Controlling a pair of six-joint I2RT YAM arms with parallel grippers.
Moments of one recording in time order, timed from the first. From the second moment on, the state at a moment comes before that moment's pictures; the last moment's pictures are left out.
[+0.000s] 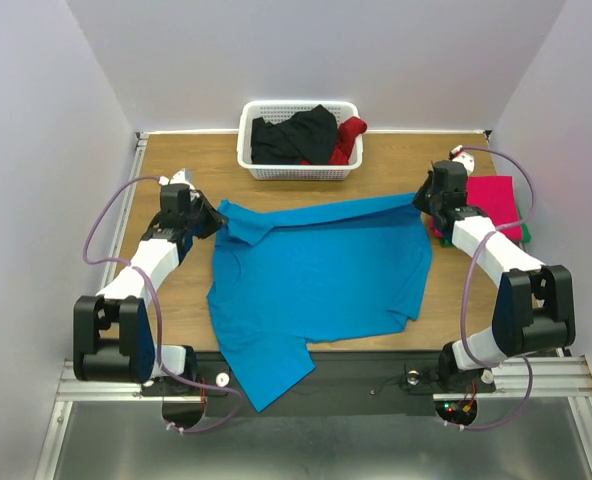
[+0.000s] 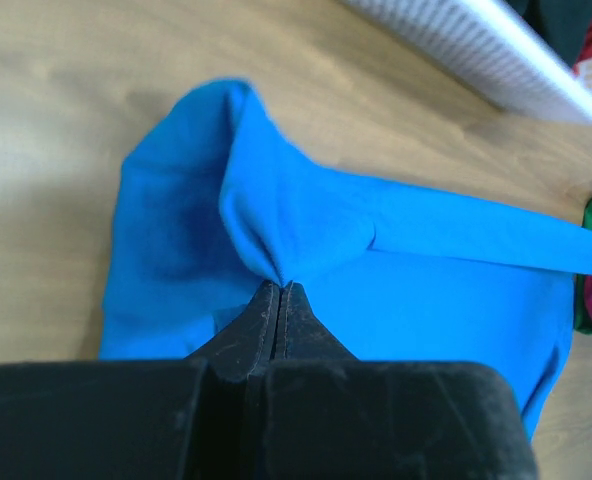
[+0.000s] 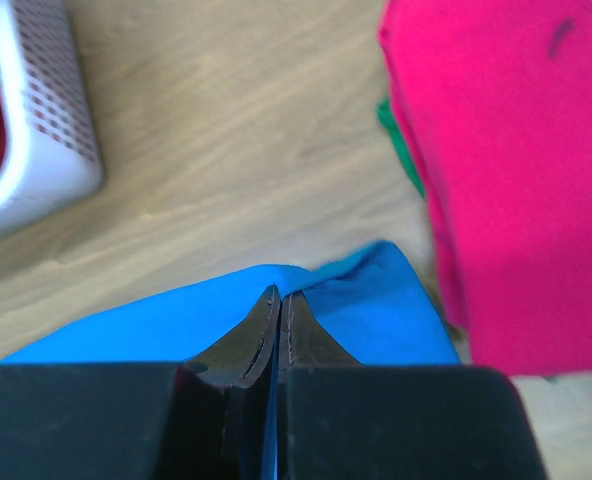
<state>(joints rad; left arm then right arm) -0.07 1.35 0.81 -0.07 0.20 -0.62 0.11 1.47 0.97 -0.03 0.22 0.51</state>
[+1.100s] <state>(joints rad) -0.07 0.85 0.38 -0.31 0.23 -0.83 0.11 1.38 0.82 -0.20 0.30 0.50</state>
